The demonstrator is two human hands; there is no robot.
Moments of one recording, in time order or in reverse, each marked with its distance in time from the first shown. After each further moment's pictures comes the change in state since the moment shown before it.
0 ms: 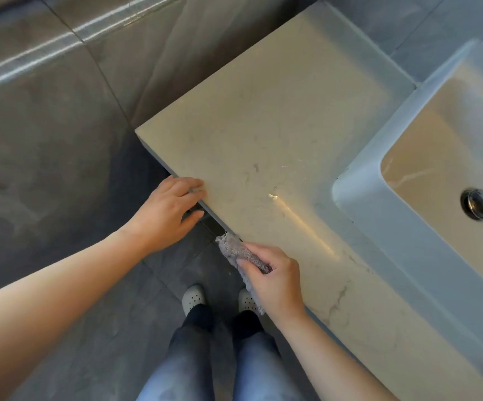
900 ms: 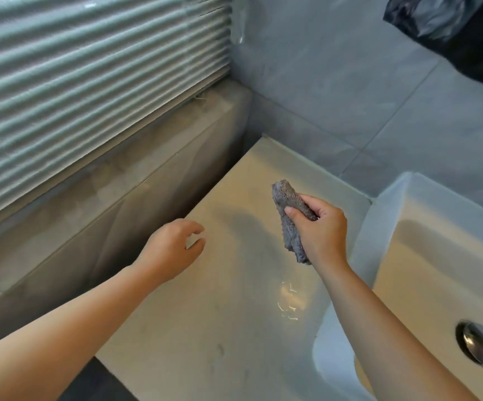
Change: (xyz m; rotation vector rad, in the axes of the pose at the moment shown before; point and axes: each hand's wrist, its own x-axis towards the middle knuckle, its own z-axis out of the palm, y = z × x) left_hand 0.277 -0.025 -0.083 -0.138 -0.020 -0.240; right_hand 0.331 -0.096 -0.154 0.093 0.416 -0.033
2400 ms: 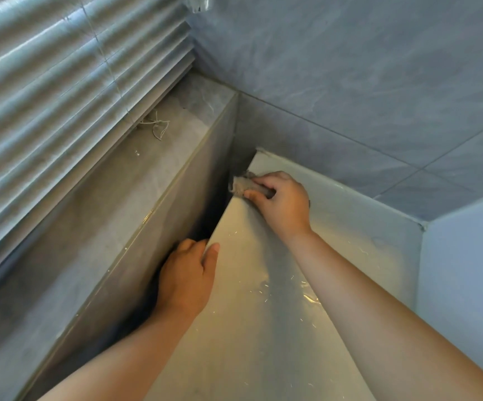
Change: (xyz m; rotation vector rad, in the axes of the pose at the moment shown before) left_hand 0.173 -0.039 0.077 -0.083 0.024 -0.119; right_hand 0.201 0.071 0.141 -0.398 -0.076 -0.131
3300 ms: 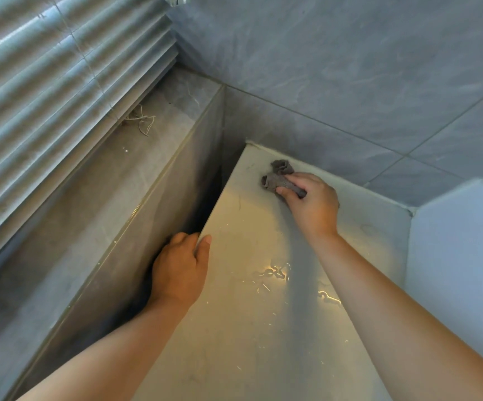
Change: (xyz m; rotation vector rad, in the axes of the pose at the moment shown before) left_hand 0.000 0.002 0.002 0.078 0.061 0.018; right_hand -0.020 0.042 -0.037 0.000 0.188 0.081
